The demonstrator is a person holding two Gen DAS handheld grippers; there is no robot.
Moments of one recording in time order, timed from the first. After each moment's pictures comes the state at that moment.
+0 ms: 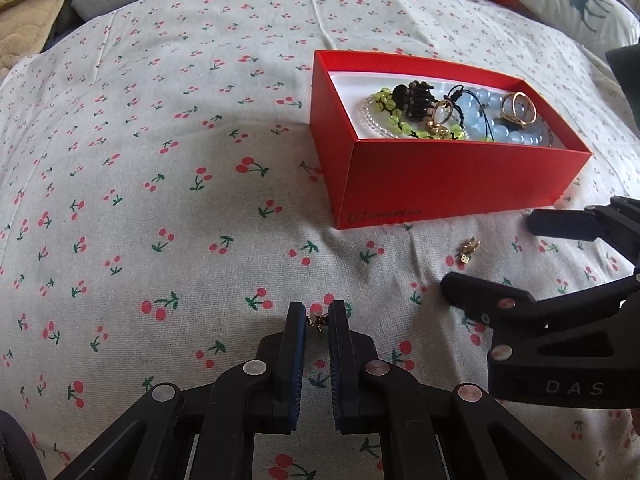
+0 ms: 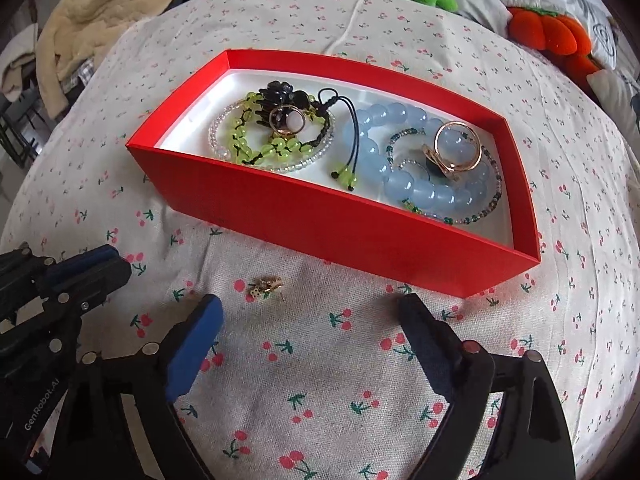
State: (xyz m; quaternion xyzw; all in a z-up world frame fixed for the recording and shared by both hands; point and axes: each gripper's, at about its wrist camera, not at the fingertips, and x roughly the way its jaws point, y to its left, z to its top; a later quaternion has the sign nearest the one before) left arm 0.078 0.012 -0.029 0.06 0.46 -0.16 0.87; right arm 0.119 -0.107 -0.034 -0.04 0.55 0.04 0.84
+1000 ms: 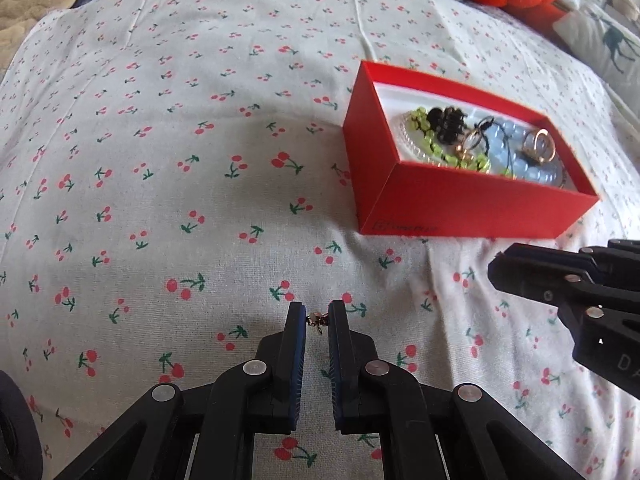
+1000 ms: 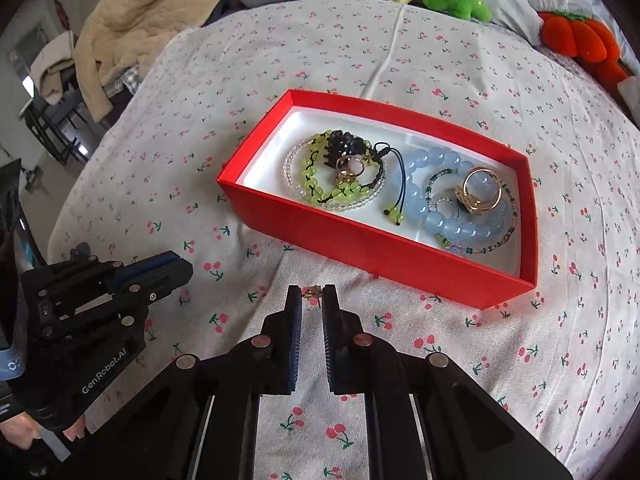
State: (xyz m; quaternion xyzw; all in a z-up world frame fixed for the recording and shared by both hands) left arm 0.081 0.027 -0.015 -0.01 0.49 -0.13 0.86; right arm 0.116 -0.102 0.002 0.01 0.55 0.11 0.83
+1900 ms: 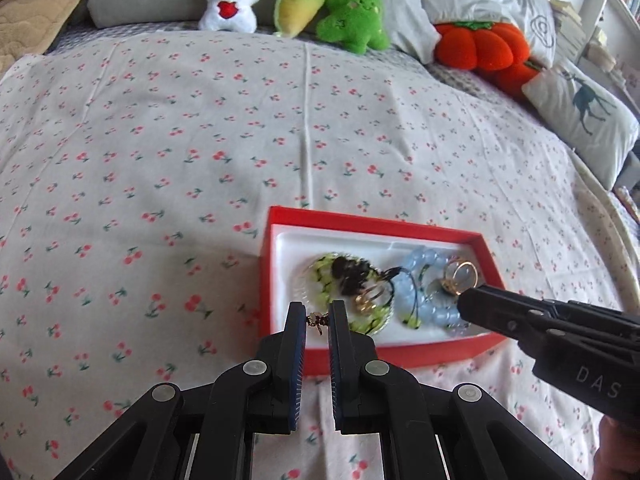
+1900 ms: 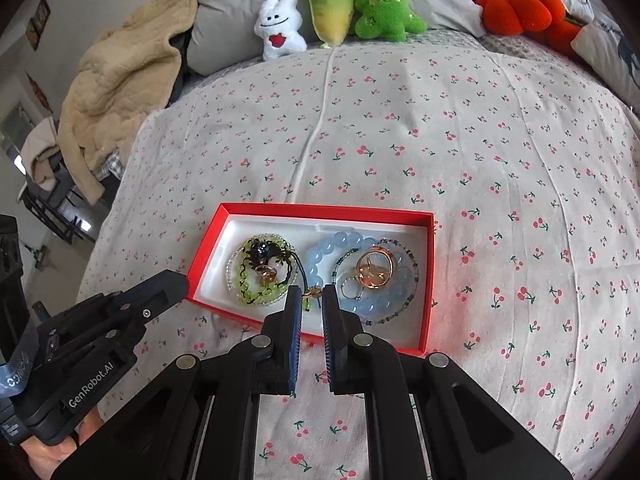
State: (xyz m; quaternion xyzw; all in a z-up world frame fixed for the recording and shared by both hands) left arm 0.120 -0.019 0.036 -0.06 0.43 -0.16 0.89; right arm 0.140 -0.174 0.046 0.11 0.49 0.07 0.86
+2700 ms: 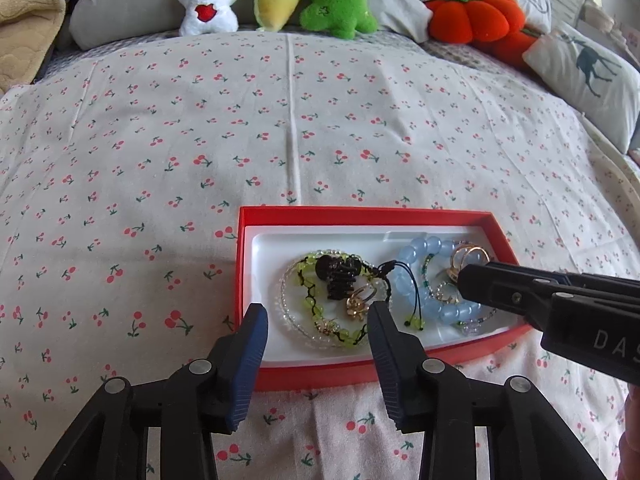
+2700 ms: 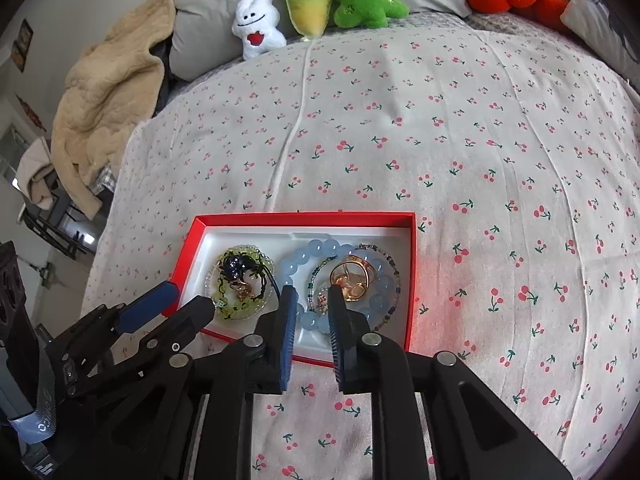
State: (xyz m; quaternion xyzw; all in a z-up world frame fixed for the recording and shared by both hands) left arm 0.123 -0.045 0.026 0.01 0.43 -0.15 0.89; right arm 0.152 -0.193 0.033 0.14 0.51 0.06 0.85
